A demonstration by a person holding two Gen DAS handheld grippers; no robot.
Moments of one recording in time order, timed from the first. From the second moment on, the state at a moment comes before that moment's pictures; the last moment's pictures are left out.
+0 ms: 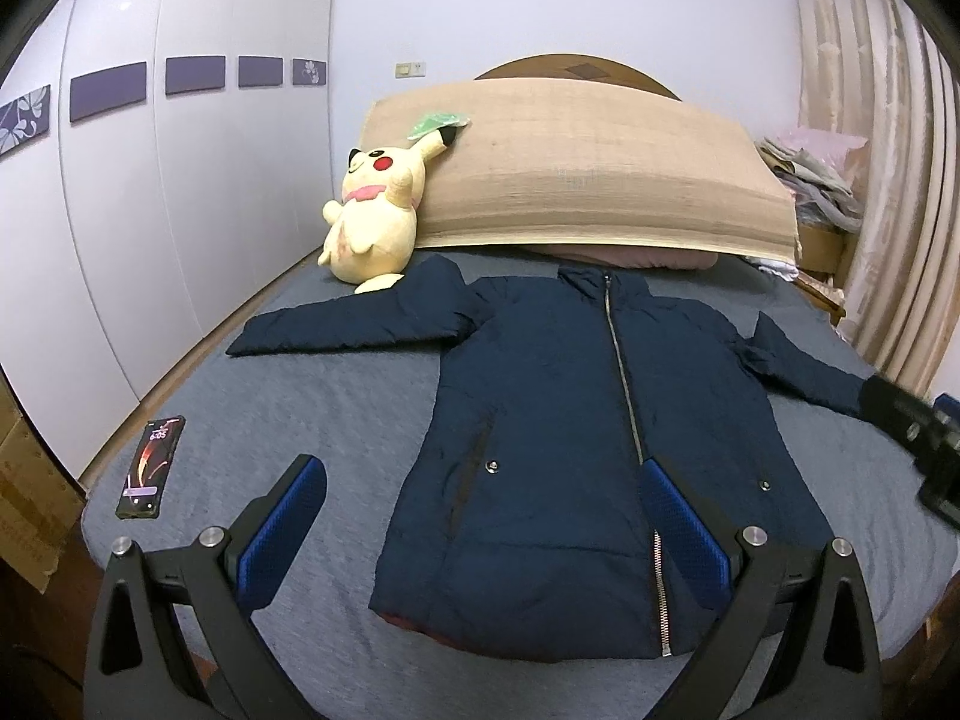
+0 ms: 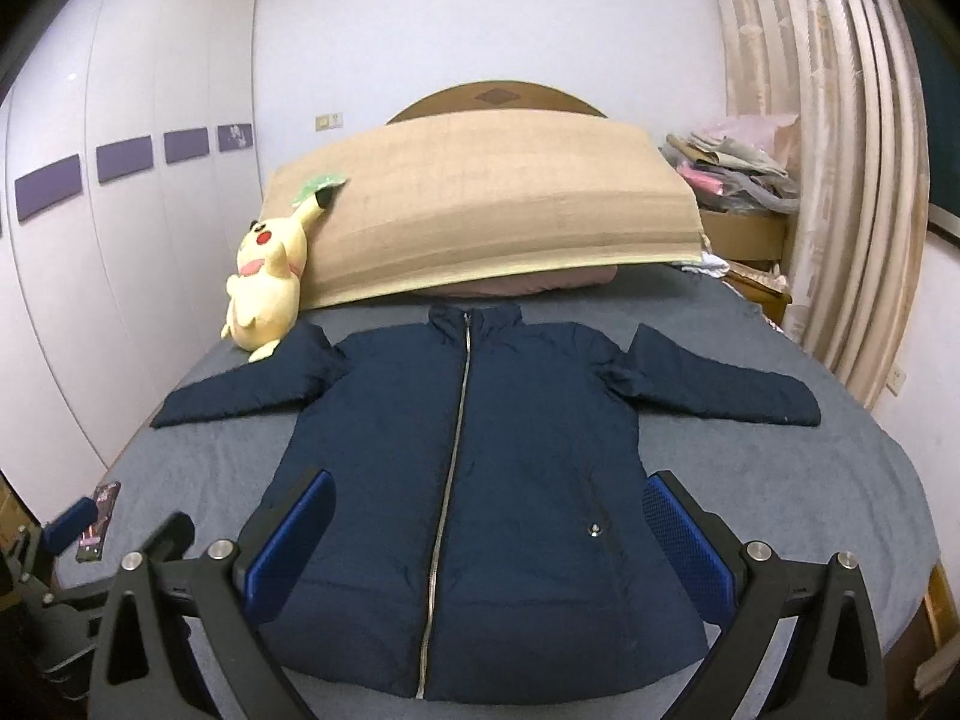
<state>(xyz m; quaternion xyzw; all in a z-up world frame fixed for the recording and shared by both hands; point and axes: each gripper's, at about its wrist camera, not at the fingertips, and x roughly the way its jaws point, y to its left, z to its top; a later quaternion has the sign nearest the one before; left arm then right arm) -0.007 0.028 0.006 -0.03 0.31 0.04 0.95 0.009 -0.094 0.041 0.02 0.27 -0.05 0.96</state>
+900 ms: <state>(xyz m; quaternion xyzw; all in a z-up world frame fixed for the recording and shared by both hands) -0.006 0.022 0.002 -0.03 0.31 0.05 0.95 0.007 -0.101 0.030 0.03 0.29 -0.06 0.96</state>
